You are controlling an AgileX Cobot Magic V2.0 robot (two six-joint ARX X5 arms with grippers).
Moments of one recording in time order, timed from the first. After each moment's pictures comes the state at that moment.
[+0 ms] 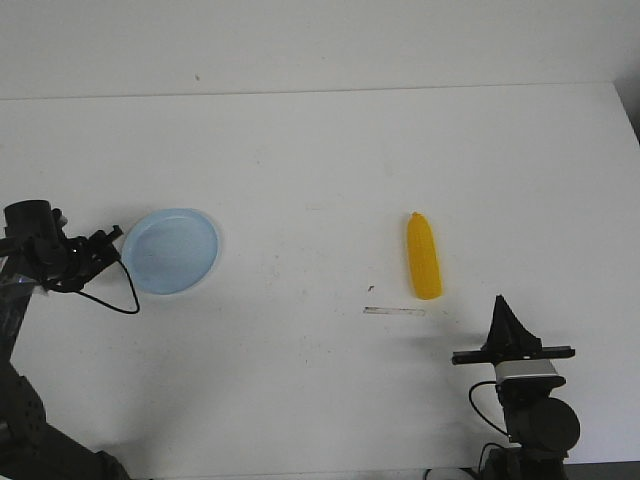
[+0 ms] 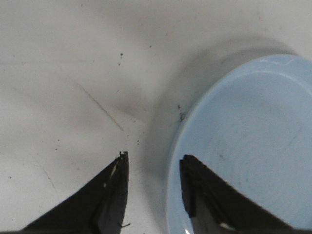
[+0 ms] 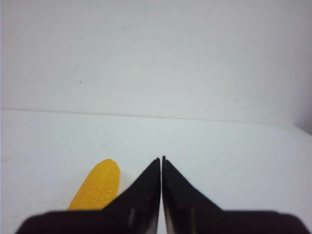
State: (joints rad) left arm 0.31 1.71 1.26 -0.57 0.29 -0.29; right arm 0.00 0.00 0.01 0.11 -0.03 -0.03
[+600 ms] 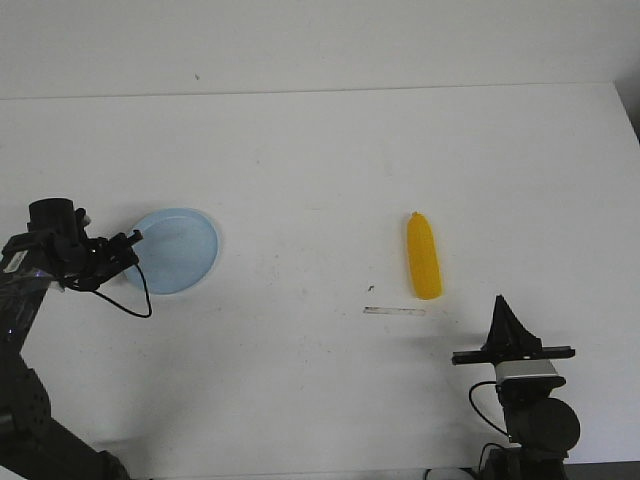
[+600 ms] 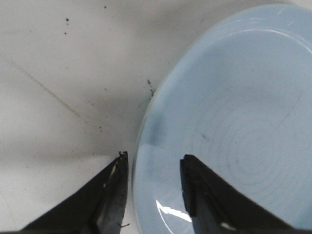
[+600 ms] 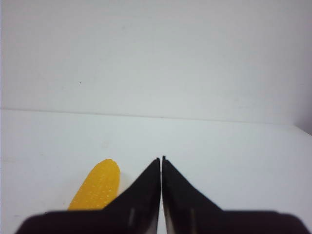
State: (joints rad) left arm 0.24 1.74 1.26 -0.58 0.29 -0.25; right arm 0.00 0.00 0.01 0.11 -0.03 -0.03
